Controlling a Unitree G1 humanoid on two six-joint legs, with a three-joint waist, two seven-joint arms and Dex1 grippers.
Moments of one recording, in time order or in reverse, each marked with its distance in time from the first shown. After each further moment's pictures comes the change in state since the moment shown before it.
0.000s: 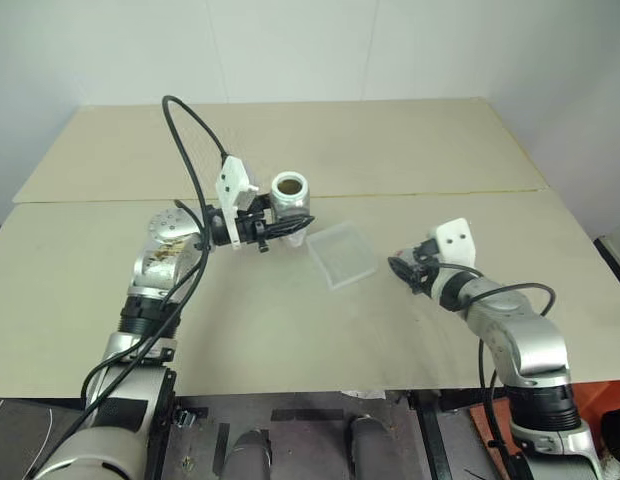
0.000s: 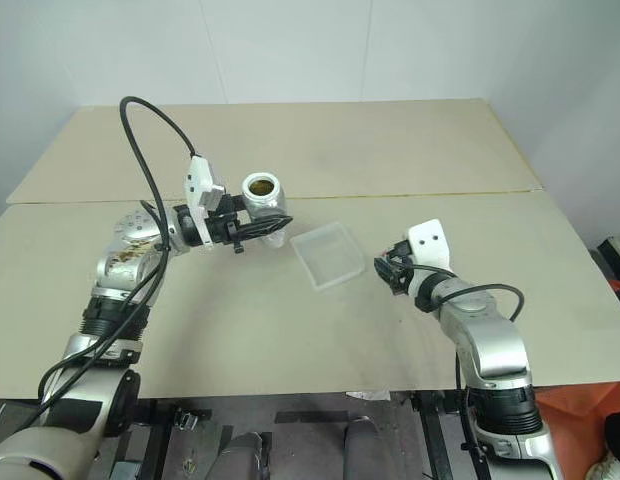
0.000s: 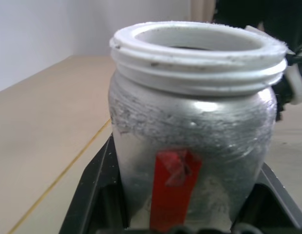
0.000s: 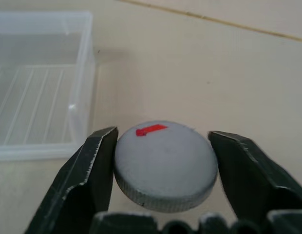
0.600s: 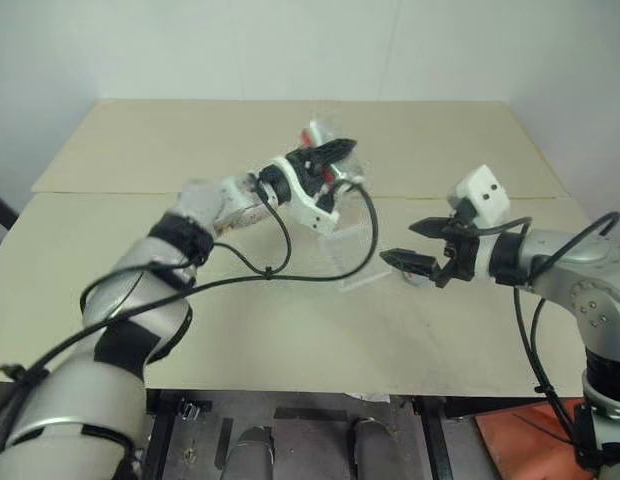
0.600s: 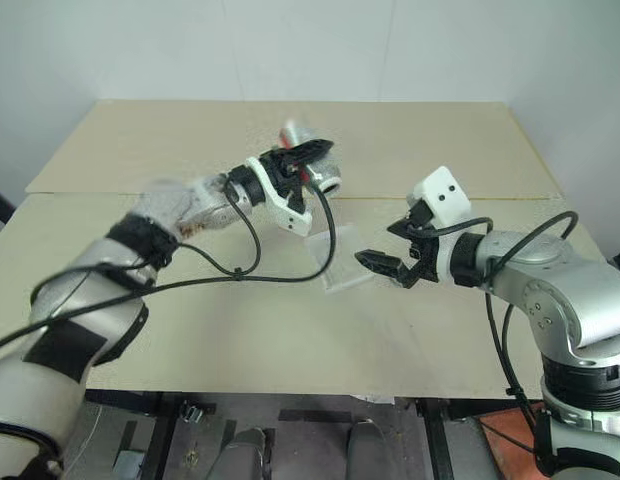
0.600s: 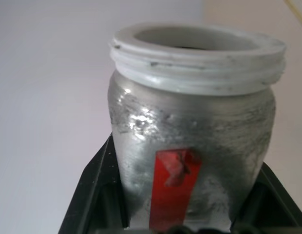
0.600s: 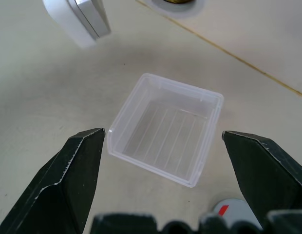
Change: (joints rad) left arm -0.621 0.028 -0.827 0.672 1.491 -0.727 1.620; right arm -0.231 -0.319 -0.103 -0.216 0.388 0.380 0.333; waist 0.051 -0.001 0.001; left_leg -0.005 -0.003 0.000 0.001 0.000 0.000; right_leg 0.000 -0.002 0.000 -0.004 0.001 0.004
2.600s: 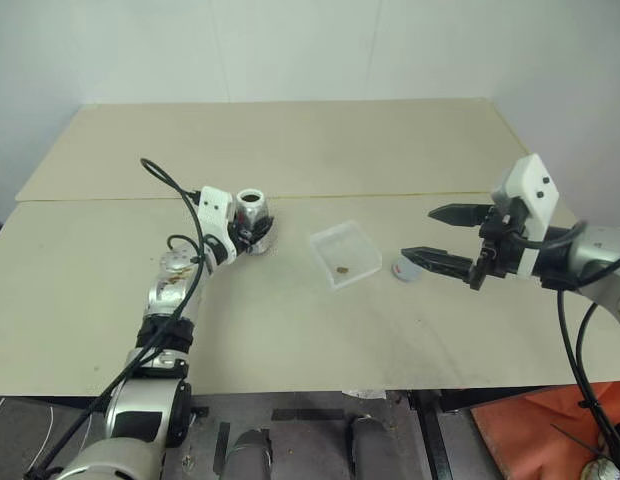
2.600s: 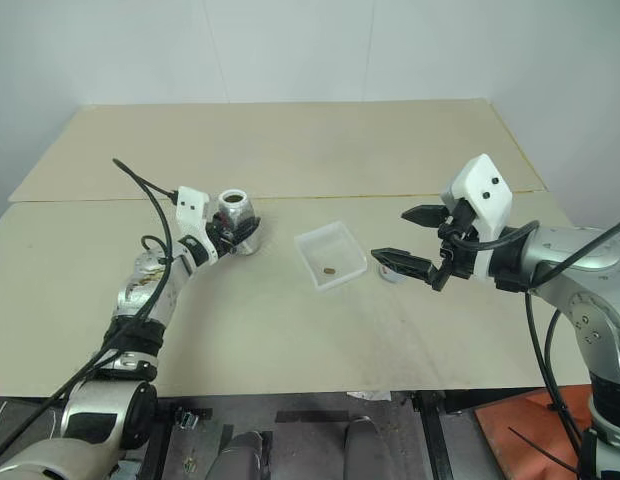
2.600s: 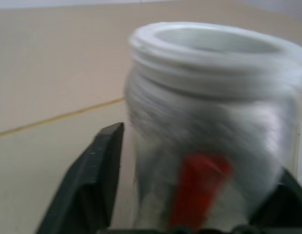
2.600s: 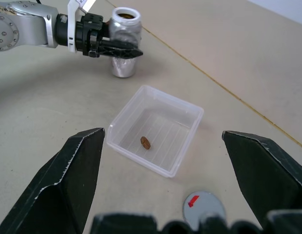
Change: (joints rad) left arm 0.716 -0.120 0.966 -0.507 -1.462 0.835 -1.151; right arm 0.123 -0.139 -0.102 -0.021 0.068 -0.254 0.108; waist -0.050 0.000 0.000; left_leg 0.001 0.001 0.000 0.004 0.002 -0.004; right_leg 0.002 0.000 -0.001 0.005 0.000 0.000
